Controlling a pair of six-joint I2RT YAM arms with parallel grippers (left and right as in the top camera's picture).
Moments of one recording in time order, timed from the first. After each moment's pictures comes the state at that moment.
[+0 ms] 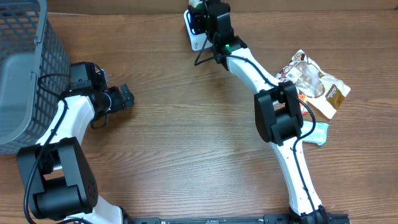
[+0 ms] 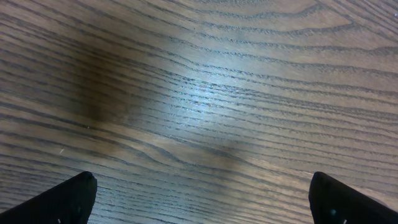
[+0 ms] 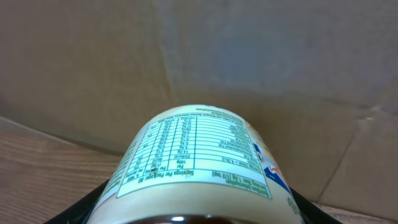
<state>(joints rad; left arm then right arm) 0.19 1.77 1.09 -0.52 0.16 -0.22 0.39 2.63 2.22 0.14 0.06 0.15</state>
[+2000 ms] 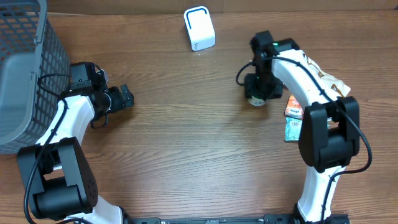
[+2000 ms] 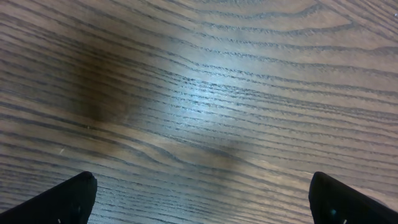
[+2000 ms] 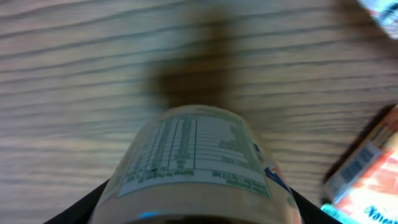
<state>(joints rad) 0.19 1.77 1.09 -0.52 0.16 -0.22 0.22 2.11 1.68 -1.14 0.00 0.24</state>
